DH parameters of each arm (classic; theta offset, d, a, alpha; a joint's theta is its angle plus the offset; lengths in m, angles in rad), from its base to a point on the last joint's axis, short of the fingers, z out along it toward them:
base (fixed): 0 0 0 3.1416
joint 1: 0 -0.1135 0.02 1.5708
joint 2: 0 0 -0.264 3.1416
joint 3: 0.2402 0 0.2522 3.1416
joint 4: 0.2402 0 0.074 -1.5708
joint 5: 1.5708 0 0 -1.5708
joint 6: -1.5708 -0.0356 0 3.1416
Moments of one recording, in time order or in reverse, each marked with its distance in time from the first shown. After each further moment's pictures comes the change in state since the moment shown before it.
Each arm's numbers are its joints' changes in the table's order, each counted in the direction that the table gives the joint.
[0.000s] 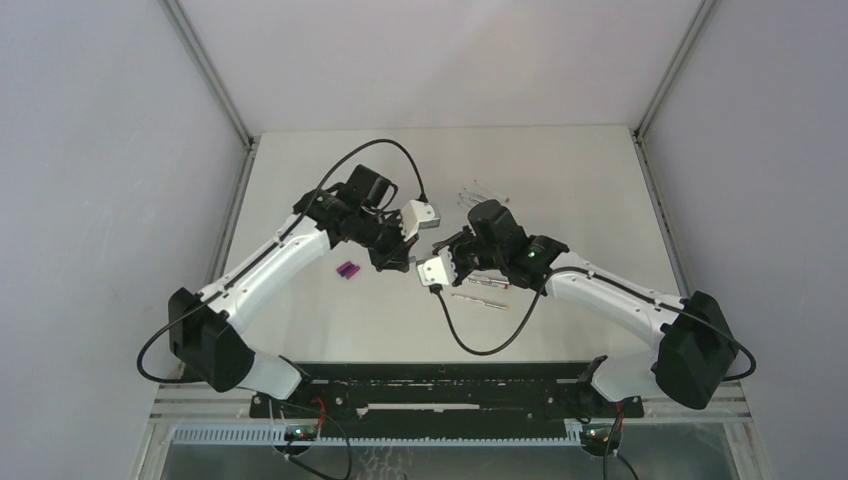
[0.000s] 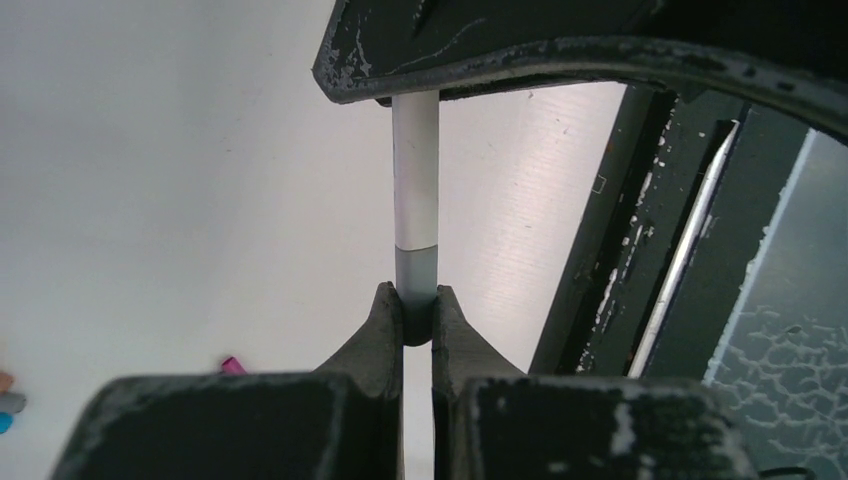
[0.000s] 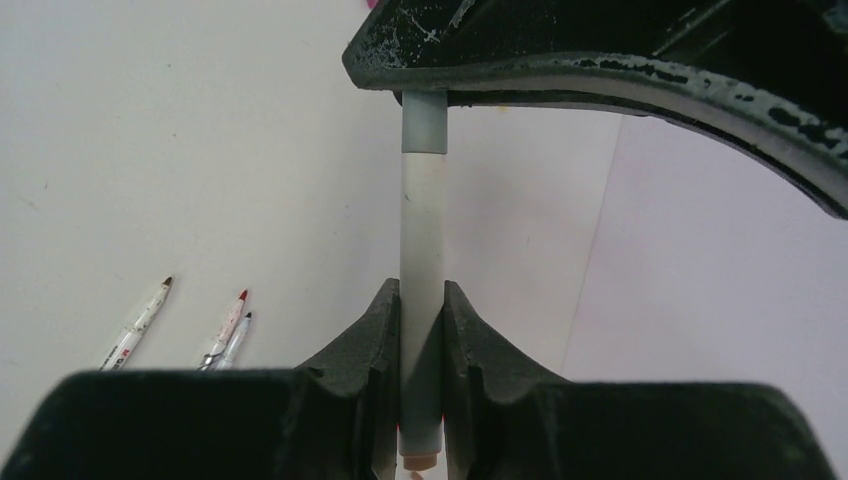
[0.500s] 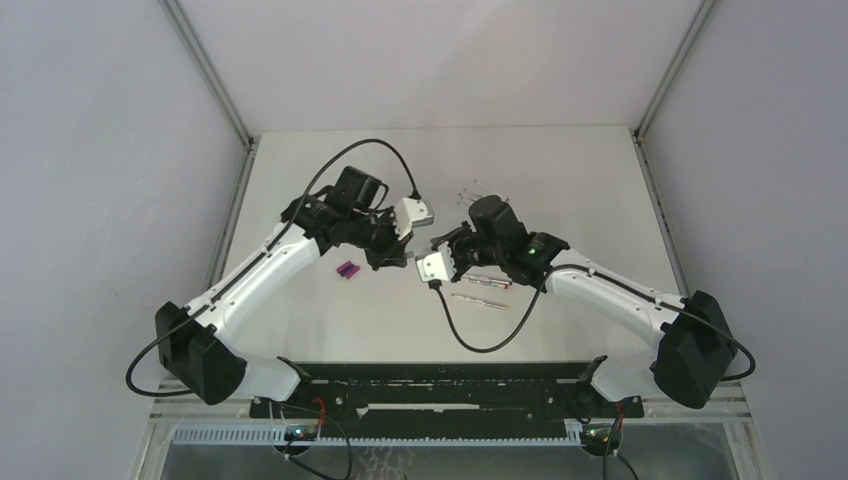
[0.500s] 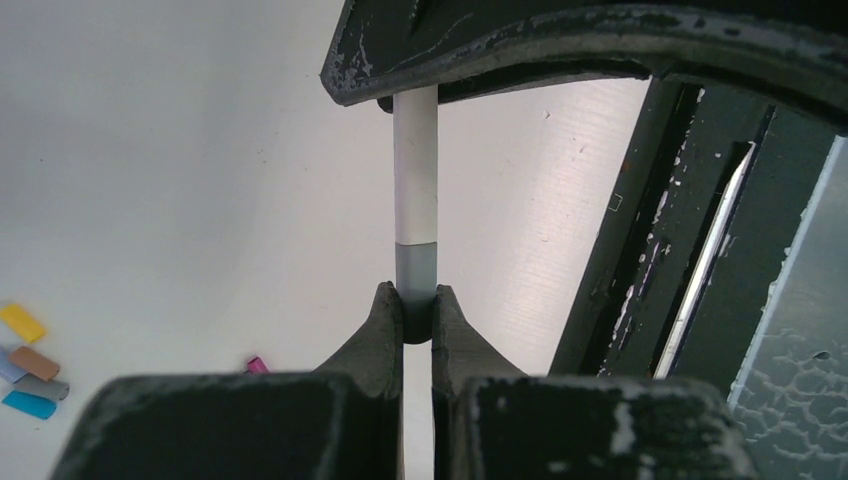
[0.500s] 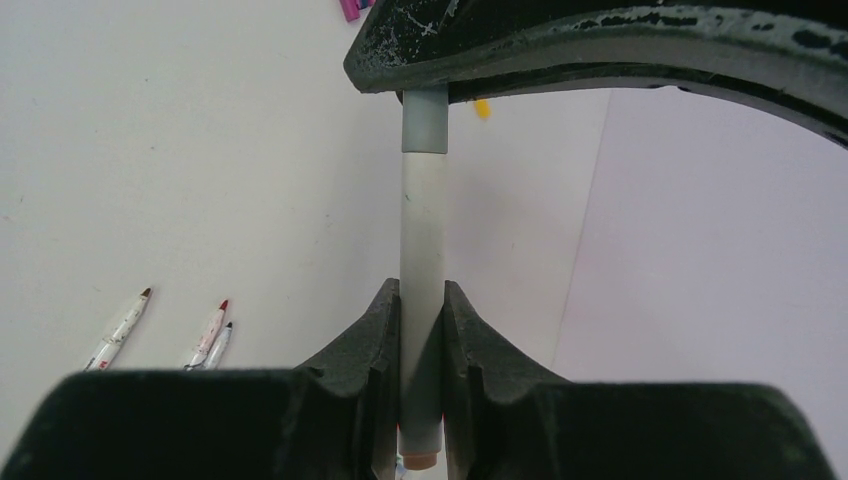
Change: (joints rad) left arm -0.002 -0.090 -0.051 -0.079 -0.033 0.009; right arm 0.017 0.008 0.029 -0.008 -0.031 -0.004
